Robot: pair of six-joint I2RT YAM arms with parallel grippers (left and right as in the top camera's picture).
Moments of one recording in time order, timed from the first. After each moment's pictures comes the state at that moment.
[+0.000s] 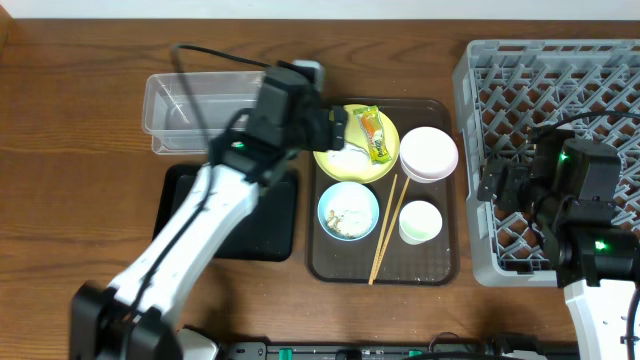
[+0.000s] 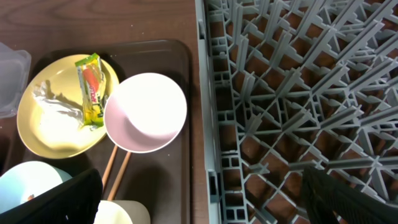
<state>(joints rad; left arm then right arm) -0.46 1.56 1.23 -0.41 0.12 -0.37 -0.05 1.00 0.93 -0.72 -0.09 0.10</state>
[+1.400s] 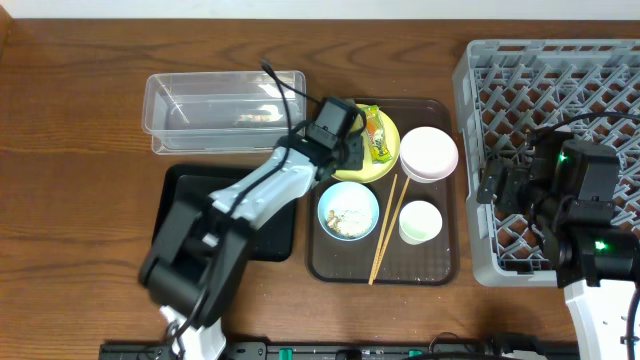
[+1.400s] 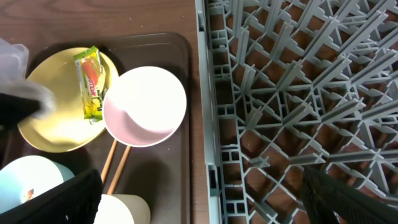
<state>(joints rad) -0.55 1.88 1.23 -0.29 0.07 -0.47 -0.05 1.00 0.94 -0.74 -0.09 0.10</state>
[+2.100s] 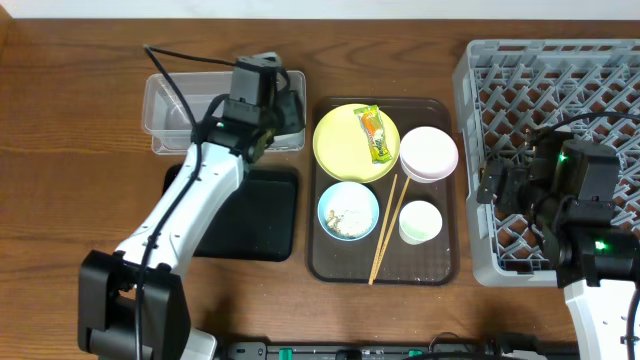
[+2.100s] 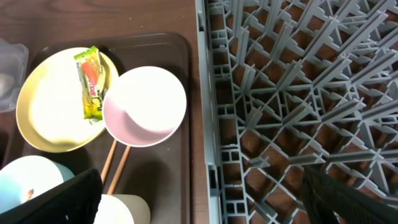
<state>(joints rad) -0.31 1.64 1.24 -0.38 0.09 -0.43 -0.05 1.00 0.94 -0.74 -0.09 0.10</state>
